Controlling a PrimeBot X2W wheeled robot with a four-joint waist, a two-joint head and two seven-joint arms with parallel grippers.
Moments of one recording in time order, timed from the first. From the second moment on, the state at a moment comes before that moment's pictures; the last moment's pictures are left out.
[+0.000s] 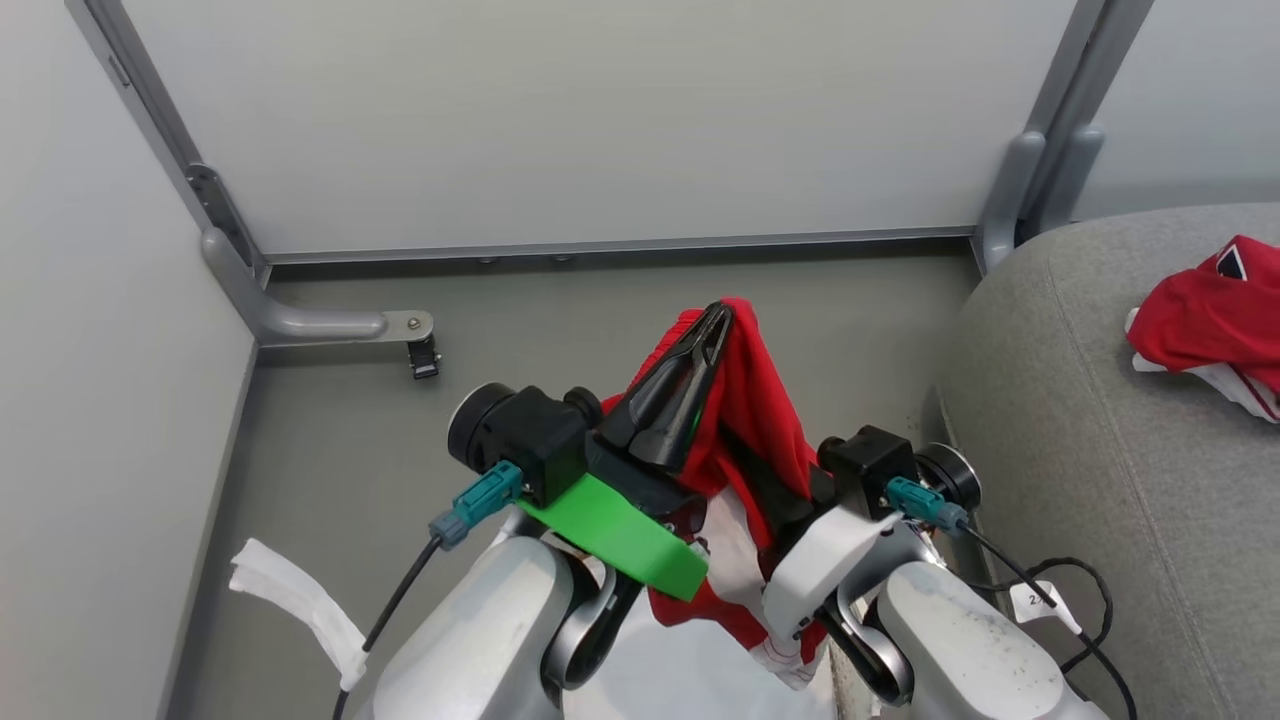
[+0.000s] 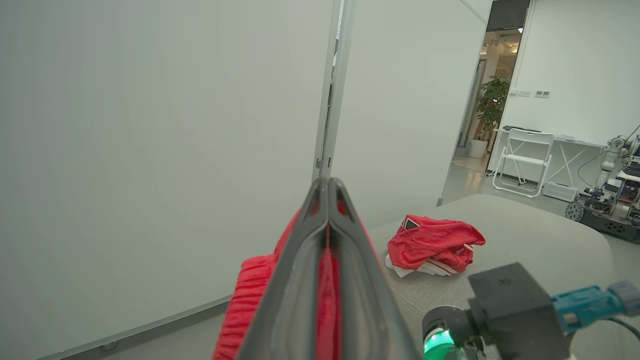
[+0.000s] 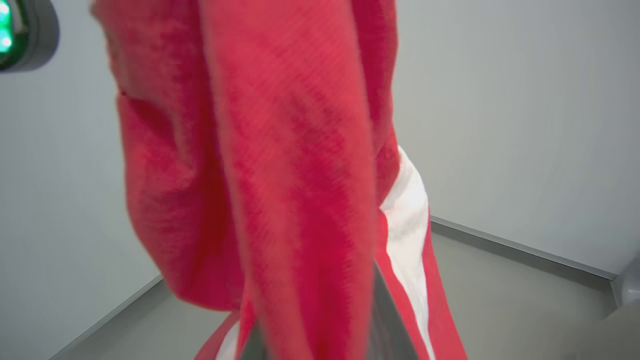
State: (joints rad) left arm -0.45 0.05 -0.68 0.20 -0.51 -0.13 -0.26; right arm -0.43 -0.05 0.54 0.49 0.32 0.13 -0.26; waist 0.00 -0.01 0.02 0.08
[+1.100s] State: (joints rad) left arm -0.43 0.05 -0.65 0.32 -0.44 -0.13 -0.26; right arm -0.39 -0.13 0.37 0.39 0.32 0.13 -0.26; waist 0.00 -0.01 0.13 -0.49
